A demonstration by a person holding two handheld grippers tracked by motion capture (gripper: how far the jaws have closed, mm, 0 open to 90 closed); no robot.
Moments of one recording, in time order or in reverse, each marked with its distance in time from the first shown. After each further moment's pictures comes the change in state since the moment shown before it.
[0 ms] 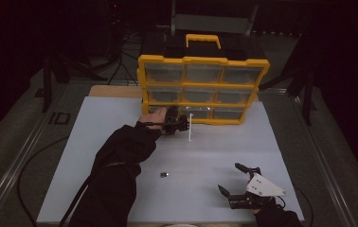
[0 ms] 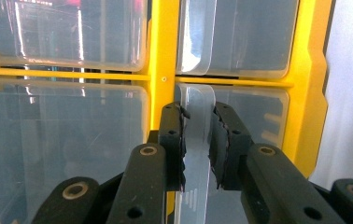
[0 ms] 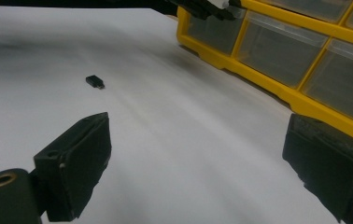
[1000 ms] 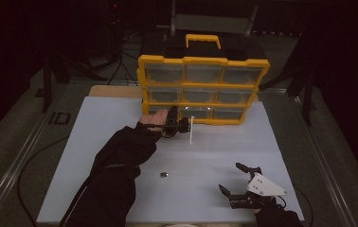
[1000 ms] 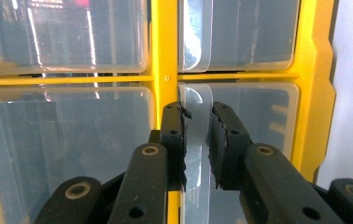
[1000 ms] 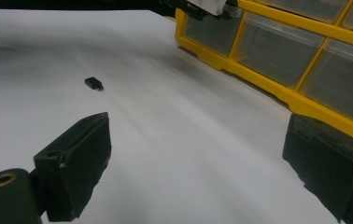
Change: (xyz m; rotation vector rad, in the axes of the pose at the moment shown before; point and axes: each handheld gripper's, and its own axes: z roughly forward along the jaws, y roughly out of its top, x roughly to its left) left arm -0.002 0.003 -0.005 0.027 0.026 0.067; right arm -0.002 0.000 -0.001 -0.006 -0.002 0.004
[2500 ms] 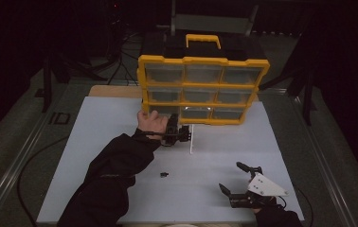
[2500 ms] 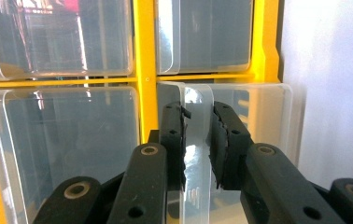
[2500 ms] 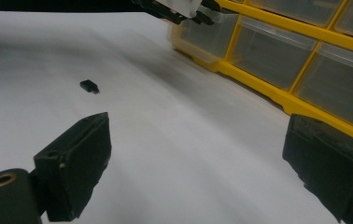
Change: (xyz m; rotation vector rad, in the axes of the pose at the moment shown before) left arm -0.010 0.003 -0.033 -0.016 -0.020 0.016; right arm 0.000 0.001 -0.001 -0.007 -0.019 0.002
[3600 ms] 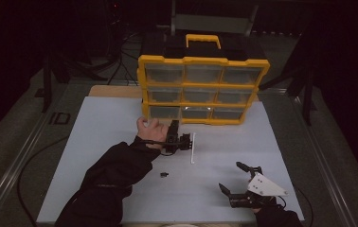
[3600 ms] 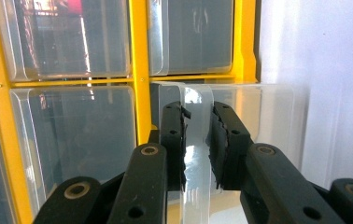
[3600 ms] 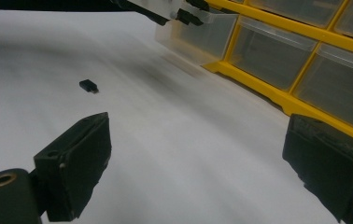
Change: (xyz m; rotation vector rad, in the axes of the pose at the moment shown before) left arm -0.011 0.005 -0.027 0.001 0.011 0.008; right arm 0.000 0.001 0.001 0.001 0.001 -0.005
